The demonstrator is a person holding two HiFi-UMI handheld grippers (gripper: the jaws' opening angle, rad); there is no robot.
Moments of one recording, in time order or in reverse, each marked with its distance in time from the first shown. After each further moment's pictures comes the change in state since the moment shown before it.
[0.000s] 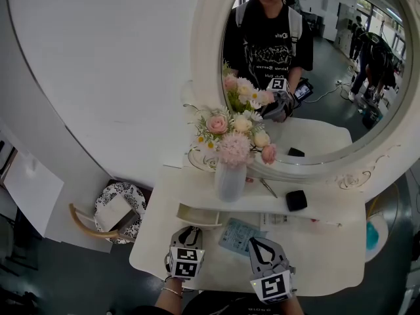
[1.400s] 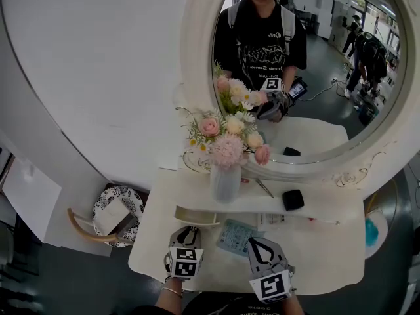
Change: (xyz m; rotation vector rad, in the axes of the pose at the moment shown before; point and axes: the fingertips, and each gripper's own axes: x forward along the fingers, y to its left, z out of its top) left arm 0.007 0.000 0.003 0.007 0.001 0.005; right arm 0.000 -0.003 -0.010 0.000 -0.018 -0.018
